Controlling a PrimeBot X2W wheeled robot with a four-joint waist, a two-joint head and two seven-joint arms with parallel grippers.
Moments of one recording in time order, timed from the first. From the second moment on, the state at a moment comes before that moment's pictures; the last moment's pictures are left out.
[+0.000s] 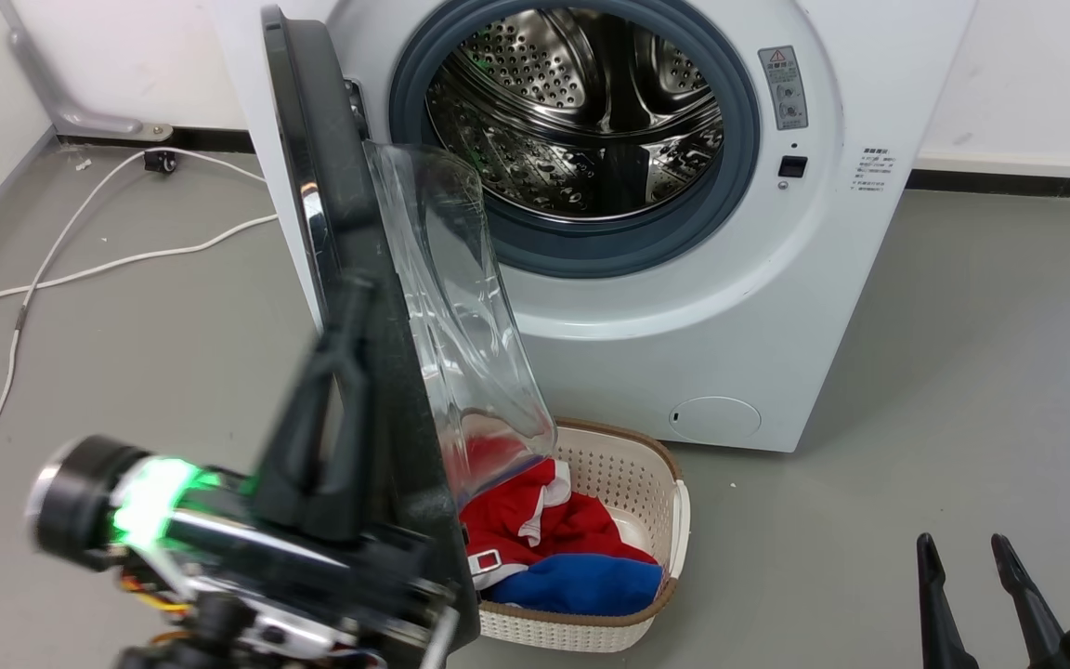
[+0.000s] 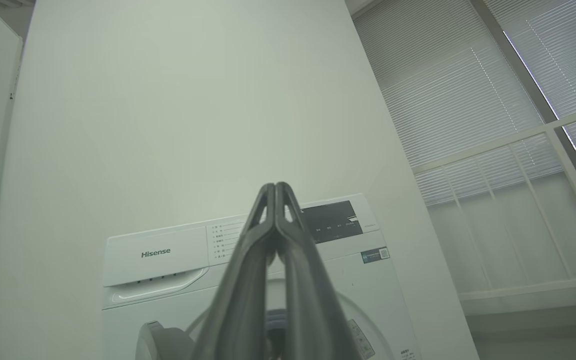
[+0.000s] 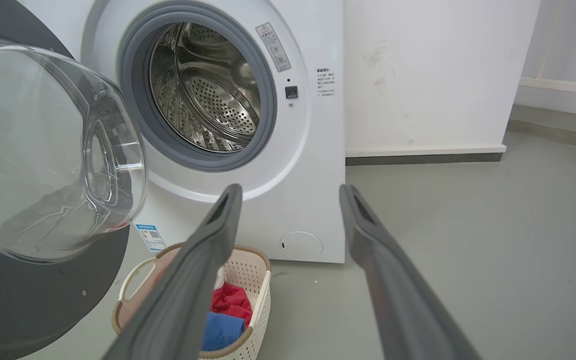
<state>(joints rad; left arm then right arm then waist) -0.07 0.08 -0.22 -0.61 0.02 -0.09 -0.26 0.23 -0.05 -0.09 0.00 0.15 0.13 -0.26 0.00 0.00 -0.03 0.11</state>
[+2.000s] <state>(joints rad) 0.10 0.14 -0.37 -0.11 -0.13 -0.03 -0.27 0.22 -0.05 -0.05 0.05 0.16 0.13 -0.26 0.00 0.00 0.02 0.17</state>
